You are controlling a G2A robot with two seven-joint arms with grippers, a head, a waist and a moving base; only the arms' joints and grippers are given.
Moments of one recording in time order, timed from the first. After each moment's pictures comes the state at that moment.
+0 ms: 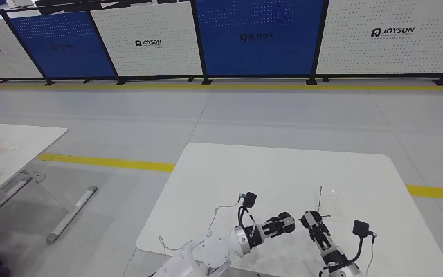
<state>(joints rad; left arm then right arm) 1.35 -1.23 -0.84 -1.57 -0.08 -0.22 -0.28 -1.75 -1.22 1.29 -1.75 -0.28 -0.34 0.08</state>
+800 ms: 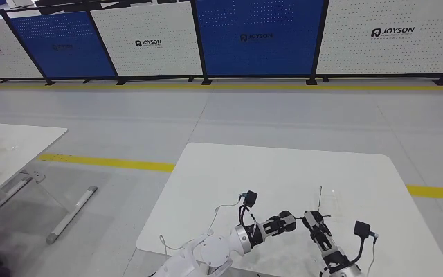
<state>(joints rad) 1.34 -1.23 -0.84 -1.58 -0.09 -0.21 -0.28 -1.76 -1.22 1.30 -1.76 -0.29 -0.34 0.07</state>
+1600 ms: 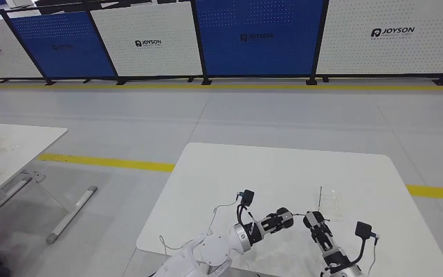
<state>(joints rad) 1.34 -1.24 -0.85 -1.57 -0.11 -0.21 -0.24 -1.76 -1.22 1.30 -1.76 -0.28 -0.34 0.07</state>
